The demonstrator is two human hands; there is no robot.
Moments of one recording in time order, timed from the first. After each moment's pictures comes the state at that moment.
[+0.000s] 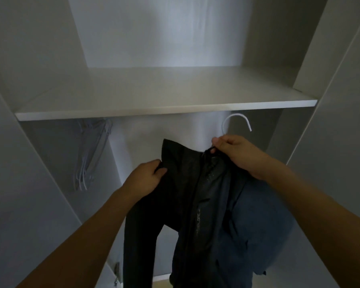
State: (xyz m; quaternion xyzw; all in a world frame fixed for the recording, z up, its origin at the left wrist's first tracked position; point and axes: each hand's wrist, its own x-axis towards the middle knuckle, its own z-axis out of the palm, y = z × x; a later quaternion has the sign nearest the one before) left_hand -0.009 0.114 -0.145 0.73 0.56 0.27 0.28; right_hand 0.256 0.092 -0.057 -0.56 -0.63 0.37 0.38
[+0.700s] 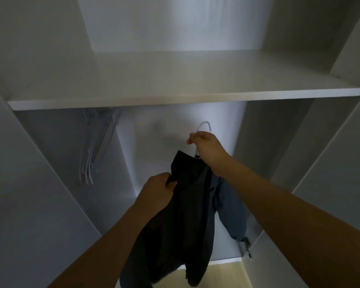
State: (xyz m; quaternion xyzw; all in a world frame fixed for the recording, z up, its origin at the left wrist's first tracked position) left_hand -0.003 0.117 -0.198 0.69 0.62 0.26 0.27; right_hand 0.156 0.164 -0.111 -0.56 -0.55 0.46 0.42
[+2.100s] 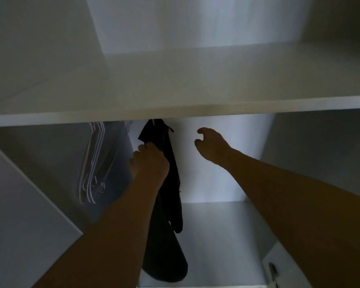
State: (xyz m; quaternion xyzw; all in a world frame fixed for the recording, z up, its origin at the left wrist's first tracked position) left_hand -0.020 0.244 -0.152 0.59 0.80 0.11 0.04; right_hand 0.147 0.306 -0.148 -0.60 -0.70 0.28 0.26
